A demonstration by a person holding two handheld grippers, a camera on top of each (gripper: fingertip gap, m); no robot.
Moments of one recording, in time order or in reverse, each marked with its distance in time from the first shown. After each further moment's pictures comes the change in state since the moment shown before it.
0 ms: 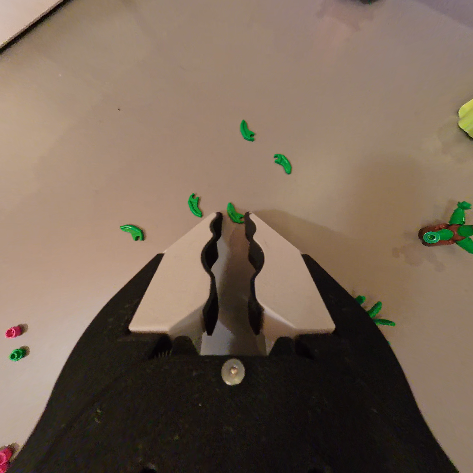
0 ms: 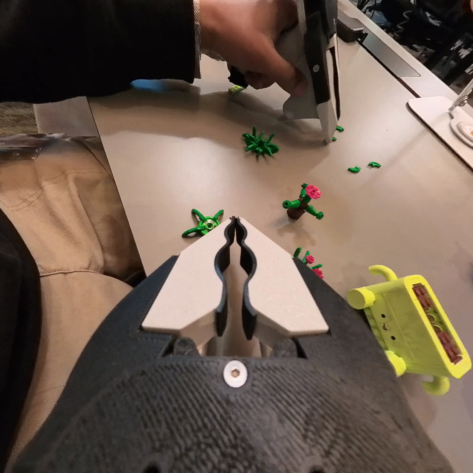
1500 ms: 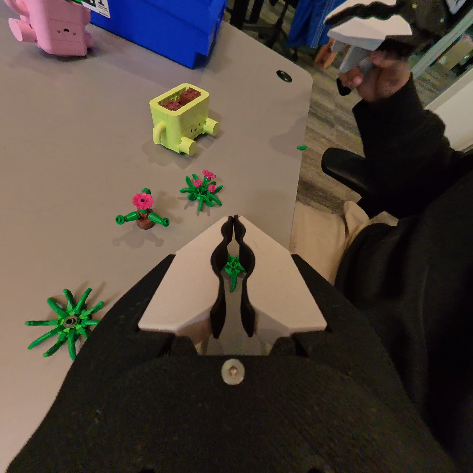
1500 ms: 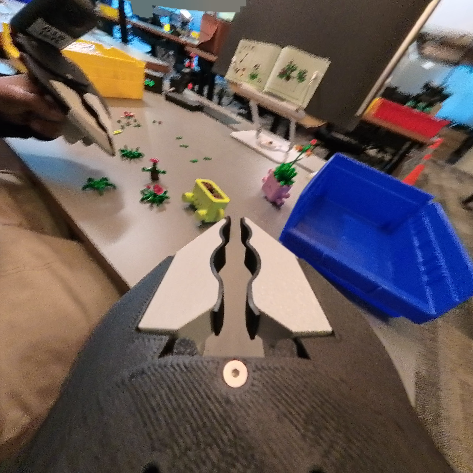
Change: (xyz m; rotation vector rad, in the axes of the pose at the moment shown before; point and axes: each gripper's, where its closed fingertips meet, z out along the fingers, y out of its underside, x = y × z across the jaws) left arm 0.210 0.007 -0.077 0.191 0.535 0.050; right arm 0.115 0.061 -0.230 0.259 0.369 0.123
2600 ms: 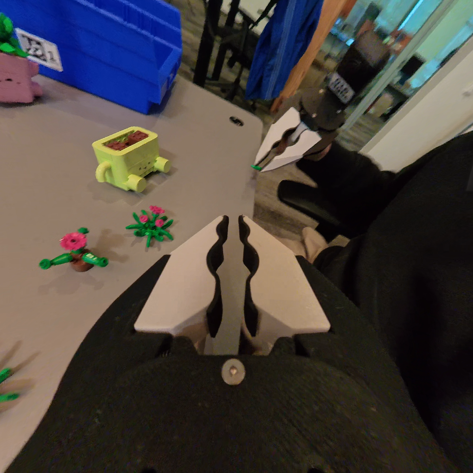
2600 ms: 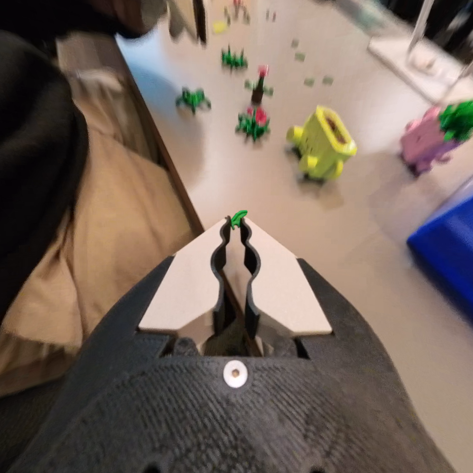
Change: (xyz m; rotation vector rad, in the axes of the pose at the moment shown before) left arm 0.046 -0.022 0.009 0.163 0.140 0.003; right arm -0.093 0.058 0.021 -0.251 -0.391 -0.063
